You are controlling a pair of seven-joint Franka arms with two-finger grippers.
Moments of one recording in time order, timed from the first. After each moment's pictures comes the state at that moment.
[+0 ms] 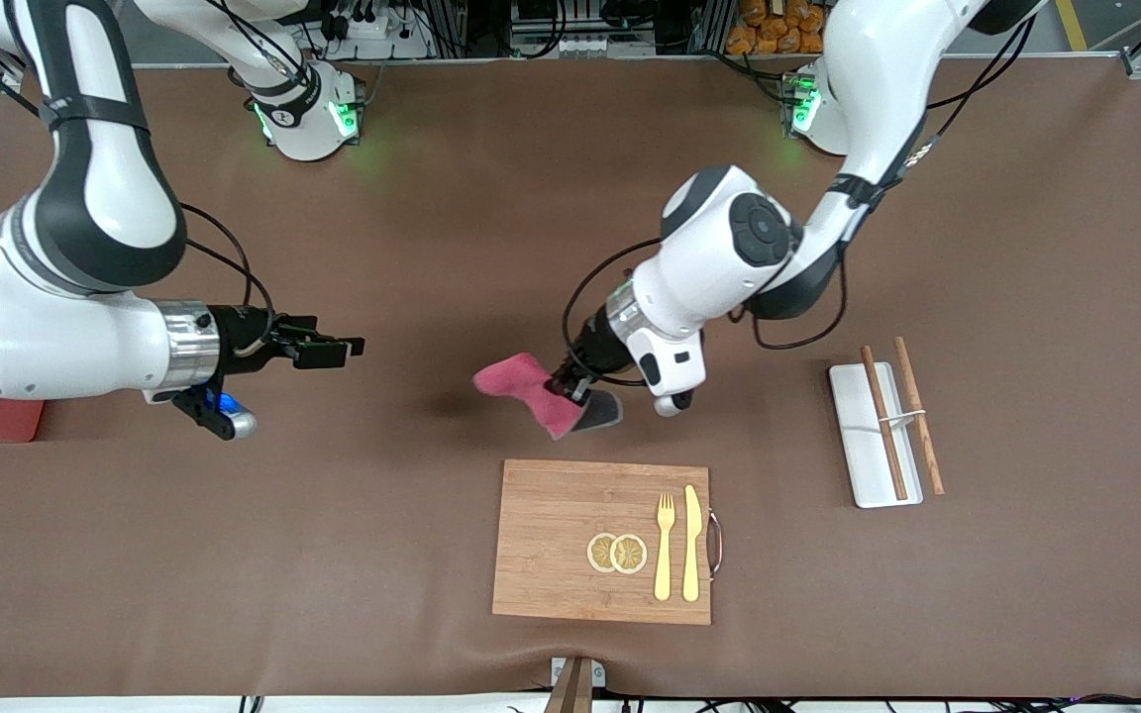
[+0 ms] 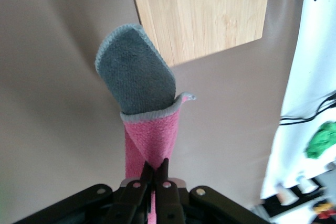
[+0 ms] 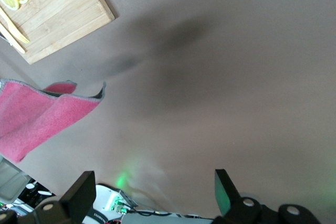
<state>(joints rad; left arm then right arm) -0.36 0.62 -0.43 -1.44 -0.22 2.55 -1.82 0.16 0.38 -0.01 -1.54 0.59 1.60 0.47</state>
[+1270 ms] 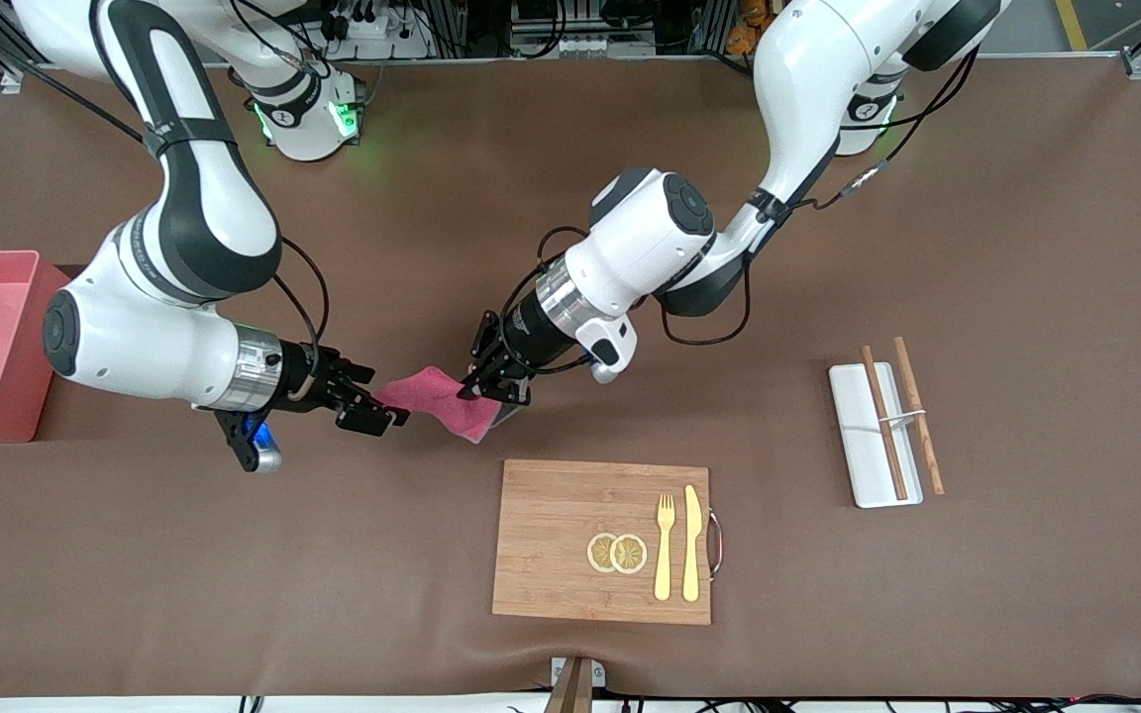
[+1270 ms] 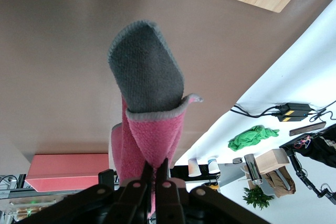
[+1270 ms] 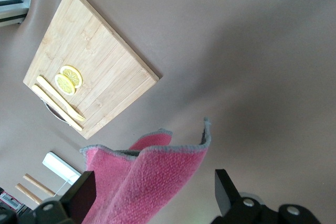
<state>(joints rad) -0.48 0.74 -0.43 -1.33 -0.26 2.82 -2.28 0.26 0.41 0.00 -1.57 0.60 1.97 0.76</state>
